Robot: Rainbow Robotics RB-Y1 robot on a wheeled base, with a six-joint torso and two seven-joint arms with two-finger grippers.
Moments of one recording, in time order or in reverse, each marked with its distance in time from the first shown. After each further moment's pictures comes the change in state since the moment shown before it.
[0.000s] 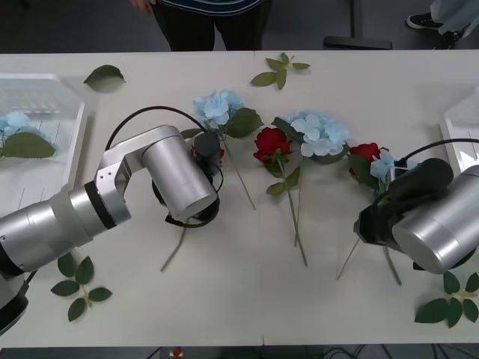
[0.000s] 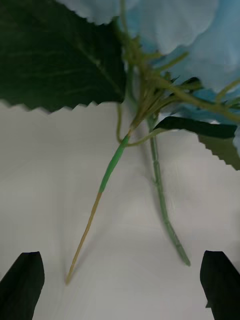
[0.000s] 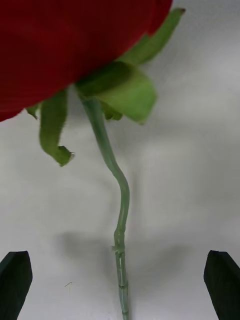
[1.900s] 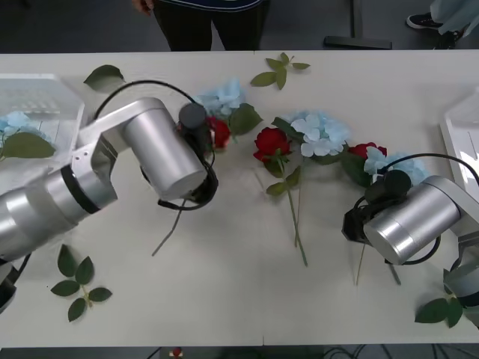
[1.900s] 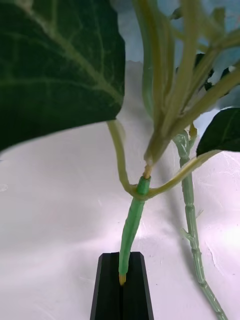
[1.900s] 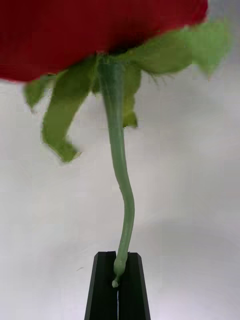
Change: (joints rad) right arm -0.056 0.056 0.083 0.283 0.054 -0.211 -0.018; left arm -0.007 0.074 0.123 -0.171 0.064 0.070 -0.017
